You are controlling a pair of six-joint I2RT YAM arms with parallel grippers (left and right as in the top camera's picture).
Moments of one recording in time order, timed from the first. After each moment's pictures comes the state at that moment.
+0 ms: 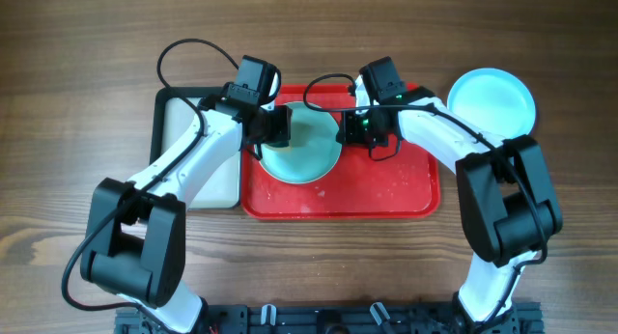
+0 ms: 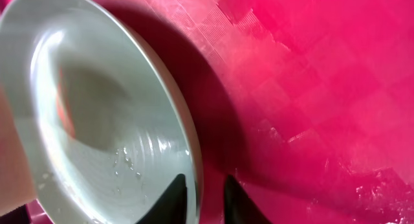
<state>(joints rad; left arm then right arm) -0.35 1.78 1.18 -0.57 0.13 -0.36 0.38 1.98 1.24 -0.51 -0.38 0.41</state>
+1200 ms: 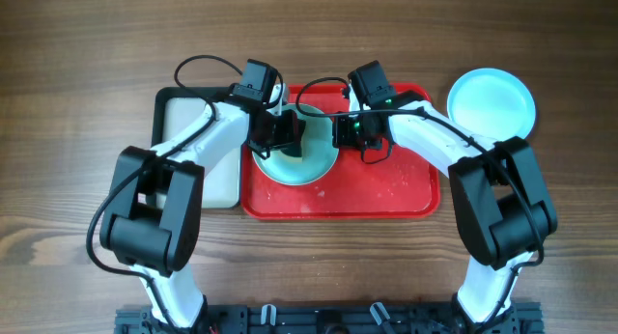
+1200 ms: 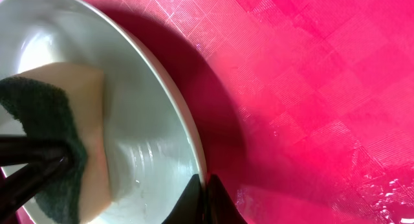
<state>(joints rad) -0.32 1.93 1.21 -0.54 0.38 -0.41 0.43 1.98 1.24 -0.50 -0.32 0.48</state>
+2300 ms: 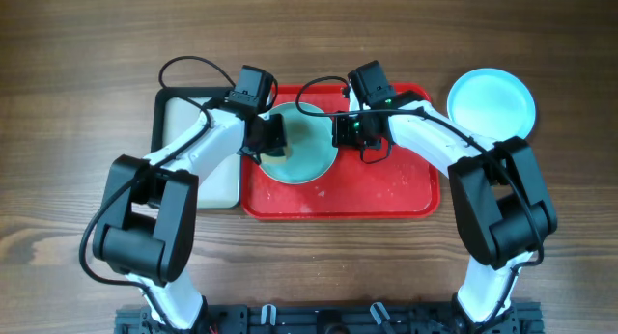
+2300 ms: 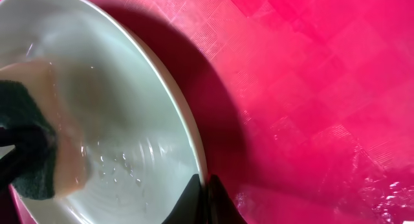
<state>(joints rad) -0.33 1.89 1.15 -0.54 0.14 -0.45 0.43 1.98 1.24 -0.49 -0.32 0.49</state>
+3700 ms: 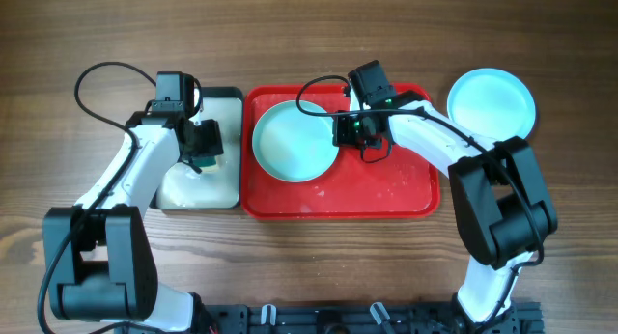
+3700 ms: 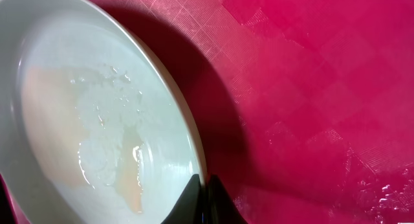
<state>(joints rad) -0.02 1.68 1.02 -0.62 -0.03 -0.18 0.42 1.98 1.24 -0.49 -0.31 0.49</state>
